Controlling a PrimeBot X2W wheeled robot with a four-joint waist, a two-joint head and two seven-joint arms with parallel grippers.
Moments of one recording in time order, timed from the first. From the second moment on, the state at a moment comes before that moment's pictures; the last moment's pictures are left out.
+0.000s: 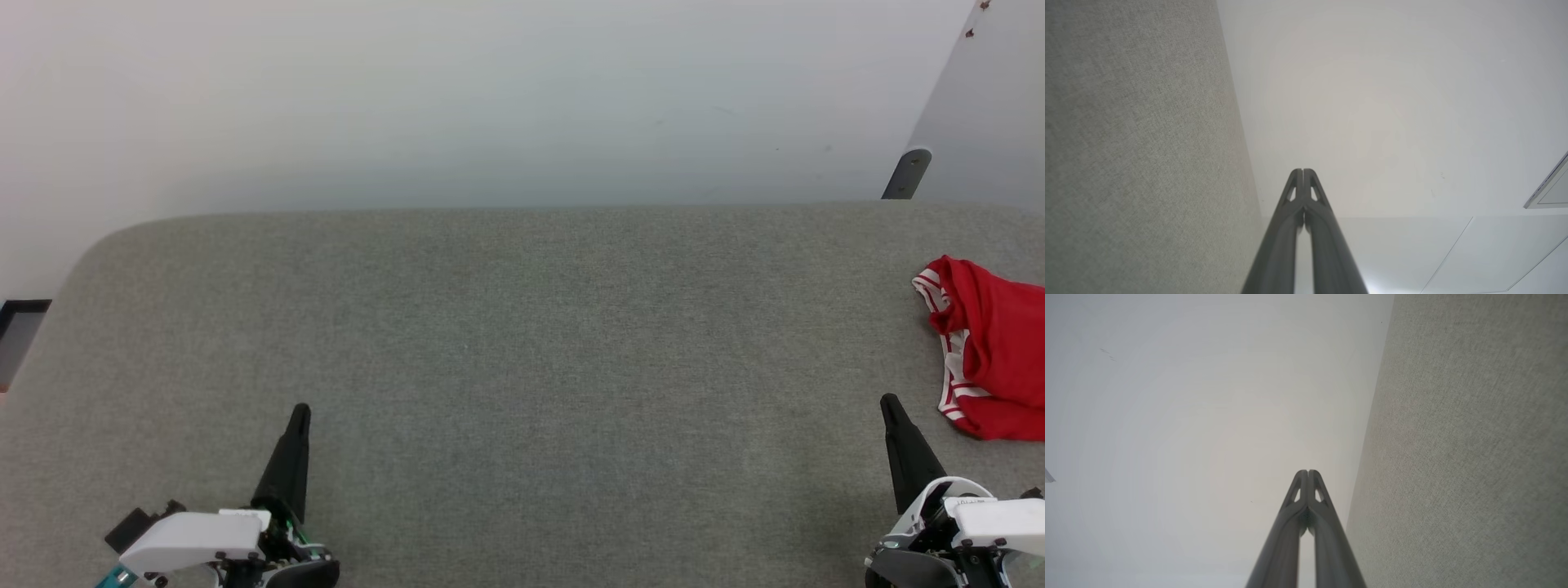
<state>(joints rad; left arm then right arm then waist) -0.11 0.05 0.11 0.25 -1.61 -0.13 0.11 -0.11 -0.05 -0.12 0.25 1.61 0.13 0.11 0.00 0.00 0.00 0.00</state>
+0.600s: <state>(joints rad) -0.11 0.05 0.11 0.25 -1.61 -0.13 0.11 -0.11 -0.05 -0.12 0.25 1.61 0.13 0.11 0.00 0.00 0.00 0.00</state>
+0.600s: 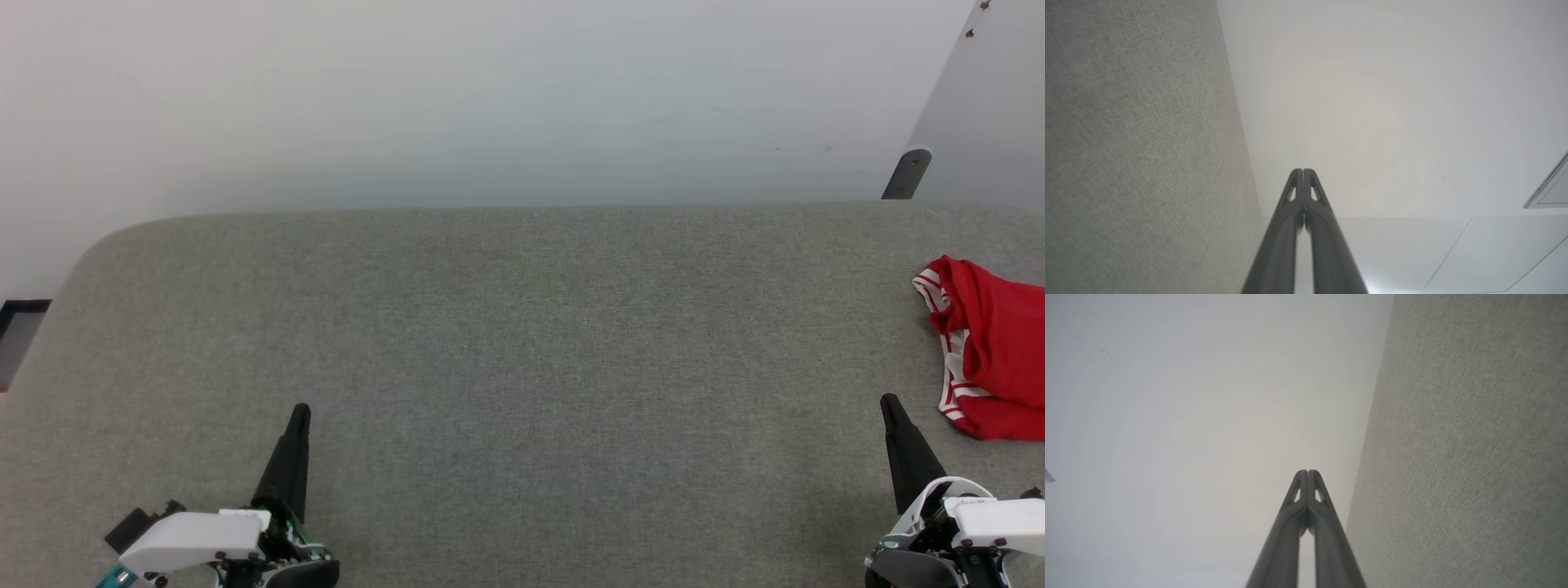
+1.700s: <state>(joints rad) -0.11 0.05 0.11 0.25 -1.61 -0.13 0.11 -0.11 -0.05 -0.12 0.25 1.61 0.13 0.11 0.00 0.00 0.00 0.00</state>
